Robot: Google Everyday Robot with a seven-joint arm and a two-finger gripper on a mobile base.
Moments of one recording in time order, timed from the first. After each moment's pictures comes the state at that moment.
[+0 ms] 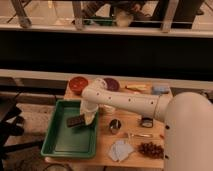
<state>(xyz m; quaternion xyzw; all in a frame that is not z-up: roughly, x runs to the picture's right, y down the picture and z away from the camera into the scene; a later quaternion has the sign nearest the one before) -0.122 0.150 0.835 -0.27 -0.24 -0.21 0.91</state>
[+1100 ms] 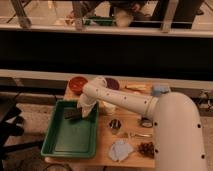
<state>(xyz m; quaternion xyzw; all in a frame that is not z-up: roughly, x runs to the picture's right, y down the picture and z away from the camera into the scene) -0.162 0.118 0.877 -0.23 -0.28 -0.20 0.91</state>
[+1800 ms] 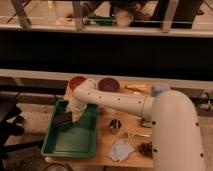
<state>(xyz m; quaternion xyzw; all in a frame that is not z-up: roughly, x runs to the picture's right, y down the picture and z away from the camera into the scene) -0.197 0.145 0.835 -0.22 -0.30 -0.23 0.90</state>
